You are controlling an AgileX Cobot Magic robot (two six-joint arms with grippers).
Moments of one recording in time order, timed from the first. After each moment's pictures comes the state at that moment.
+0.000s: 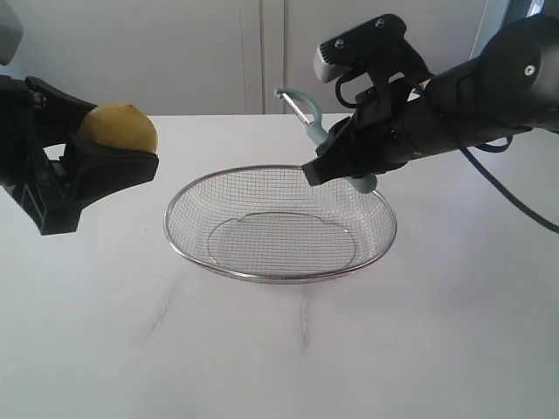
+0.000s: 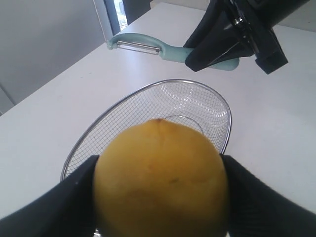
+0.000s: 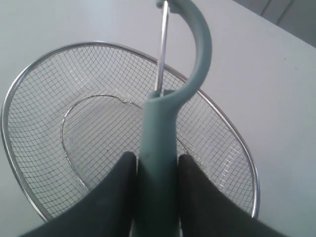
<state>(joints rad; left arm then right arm) -0.30 1.05 -0.76 -1.22 0.62 1.54 0.46 1.50 -1.06 0.37 0.36 -0.52</state>
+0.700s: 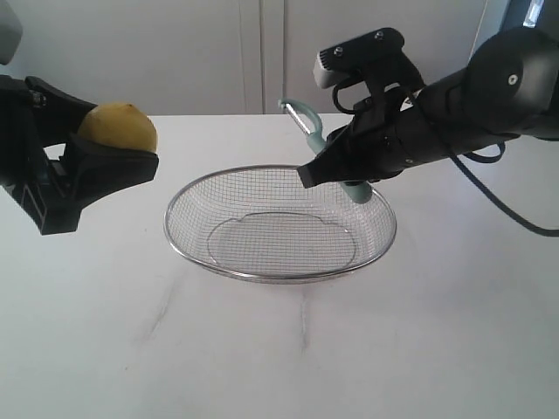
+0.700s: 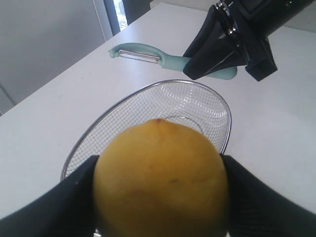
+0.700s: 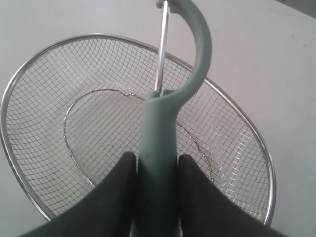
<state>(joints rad) -0.30 1.05 -0.76 -1.22 0.62 1.54 0.46 1.54 -1.06 0.37 0.36 -0.44</state>
